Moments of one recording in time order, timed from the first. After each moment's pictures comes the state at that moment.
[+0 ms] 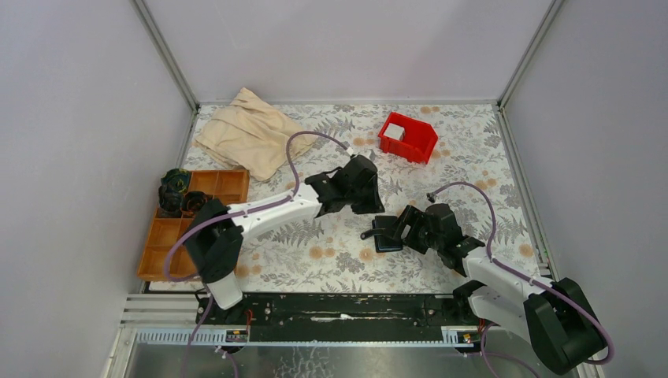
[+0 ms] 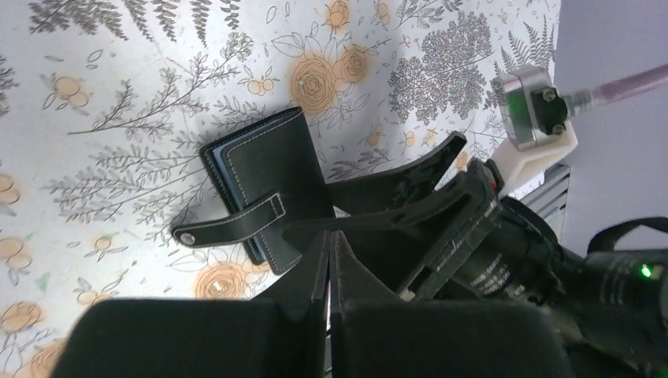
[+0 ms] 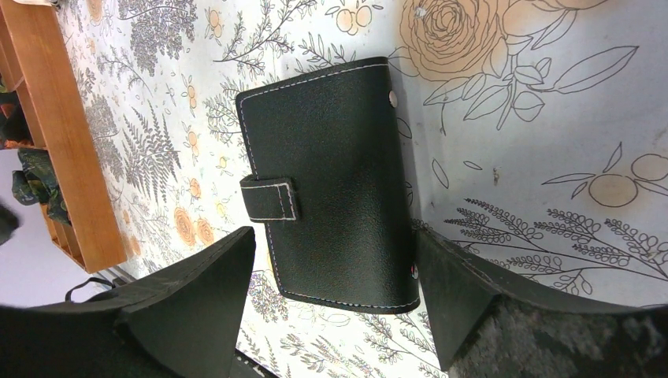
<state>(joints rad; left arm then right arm) -0.91 1.70 1.28 -0.35 0.05 -0.90 0.46 1.02 0.25 0.03 -0.17 0.88</state>
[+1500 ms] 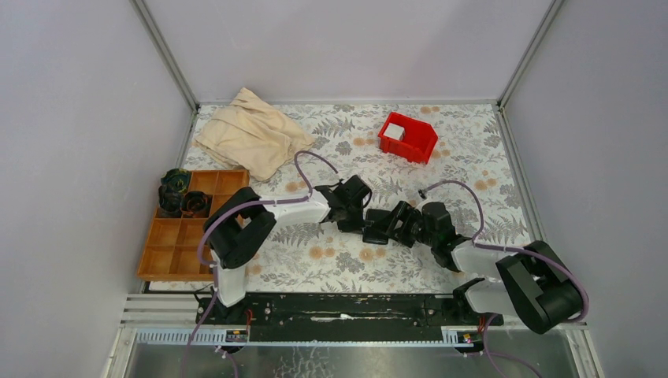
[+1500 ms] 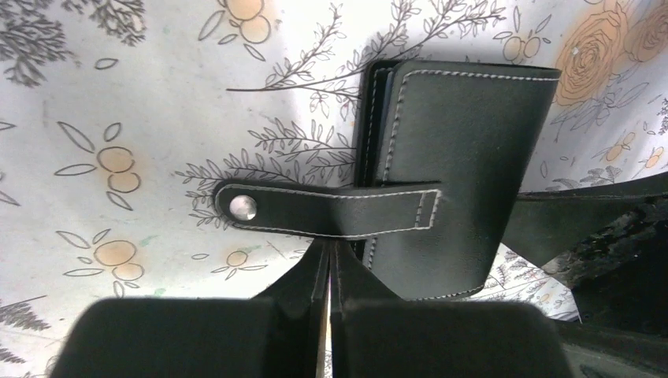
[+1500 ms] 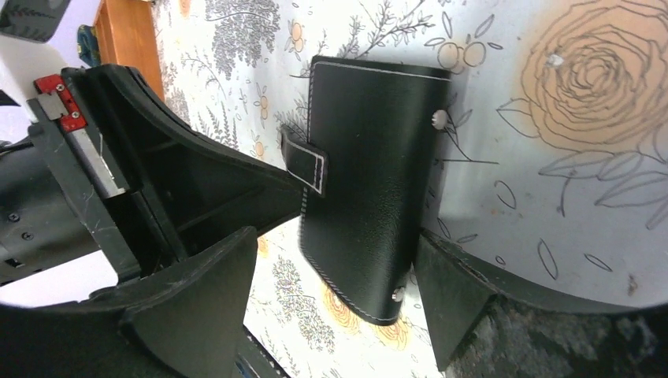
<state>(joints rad) -0.87 1.89 1.16 -0.36 0.03 -0.88 0.46 1.27 0.20 0.45 -0.30 0.95</state>
